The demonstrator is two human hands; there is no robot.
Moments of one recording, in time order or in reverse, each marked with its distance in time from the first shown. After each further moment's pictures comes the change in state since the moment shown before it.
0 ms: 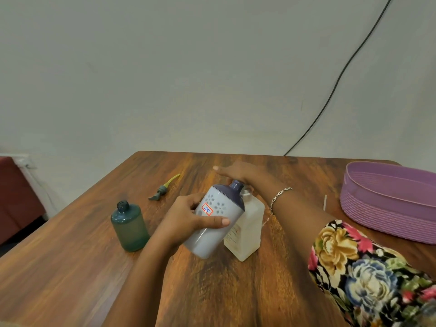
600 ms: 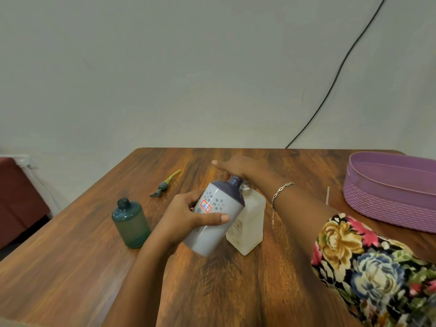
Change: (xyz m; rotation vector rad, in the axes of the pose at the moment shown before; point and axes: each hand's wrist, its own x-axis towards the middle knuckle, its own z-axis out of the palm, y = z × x) left_hand -0.001 -0.005 0.000 -0.039 0.006 -0.014; right_hand 0.012 0.002 0.004 -0.087 0.044 -0.050
